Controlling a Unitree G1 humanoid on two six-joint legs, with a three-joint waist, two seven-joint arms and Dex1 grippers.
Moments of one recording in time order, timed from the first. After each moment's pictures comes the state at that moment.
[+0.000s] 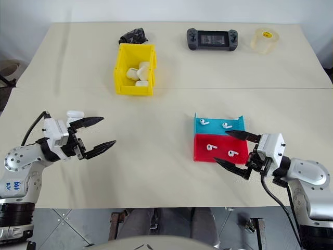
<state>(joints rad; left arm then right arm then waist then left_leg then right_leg) -0.13 0.67 0.23 0.00 -0.44 -0.04 -0.98 0.04 -0.68 -0.26 -0.23 0.54 0.04 1.14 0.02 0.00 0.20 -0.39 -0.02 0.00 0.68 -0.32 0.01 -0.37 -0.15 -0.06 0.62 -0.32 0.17</state>
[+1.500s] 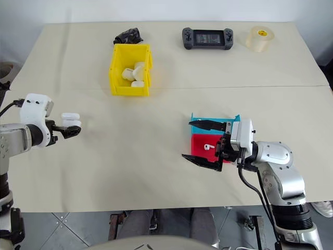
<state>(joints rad) -0.48 0.84 0.26 -0.20 -0.42 1.50 -0.20 -0.16 -0.58 -0.05 -0.33 0.60 0.11 1.15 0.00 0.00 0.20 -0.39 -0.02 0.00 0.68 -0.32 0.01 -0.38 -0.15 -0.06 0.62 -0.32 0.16</state>
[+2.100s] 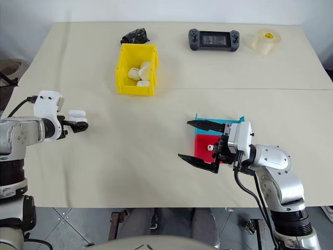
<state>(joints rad) -0.58 0.77 0.19 -0.07 -0.33 1.45 -0.20 -0.14 -0.57 -0.04 -0.37 0.60 0.12 1.09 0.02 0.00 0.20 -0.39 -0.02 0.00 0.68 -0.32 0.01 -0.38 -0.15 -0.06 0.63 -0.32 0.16</state>
